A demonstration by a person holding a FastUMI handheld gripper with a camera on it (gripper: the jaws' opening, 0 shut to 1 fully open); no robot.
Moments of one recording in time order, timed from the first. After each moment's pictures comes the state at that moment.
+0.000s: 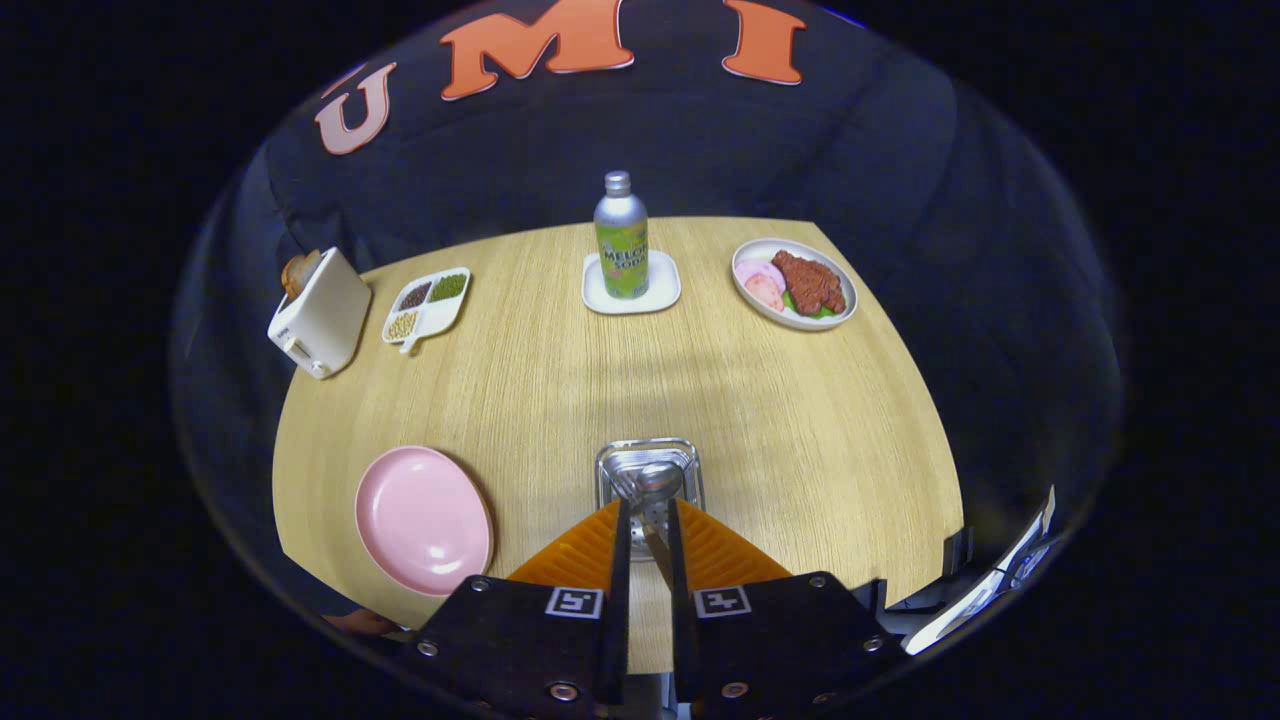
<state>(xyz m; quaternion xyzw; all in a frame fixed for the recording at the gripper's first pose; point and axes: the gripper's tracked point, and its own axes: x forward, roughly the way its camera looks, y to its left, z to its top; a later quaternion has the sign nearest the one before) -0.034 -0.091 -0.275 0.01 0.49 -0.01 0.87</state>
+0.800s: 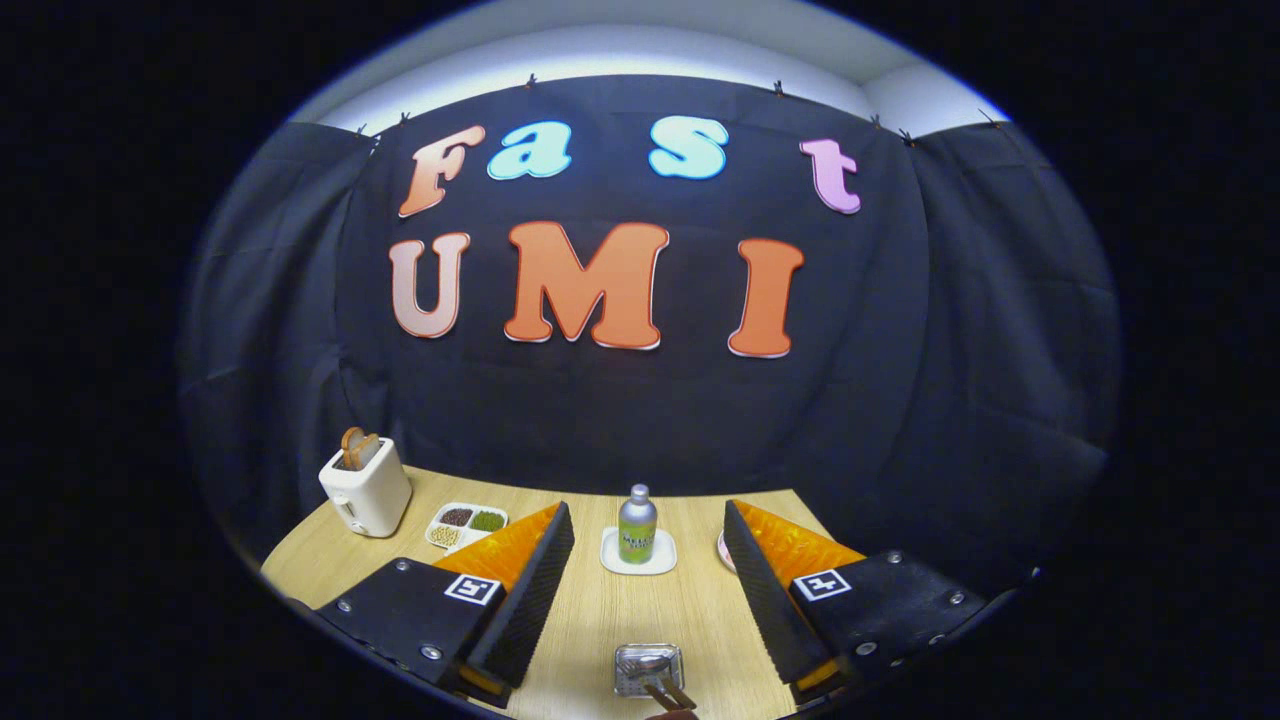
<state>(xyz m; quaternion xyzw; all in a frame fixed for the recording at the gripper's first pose) 0.033 -0.072 -0.049 -0.04 0.13 0.01 0.99</state>
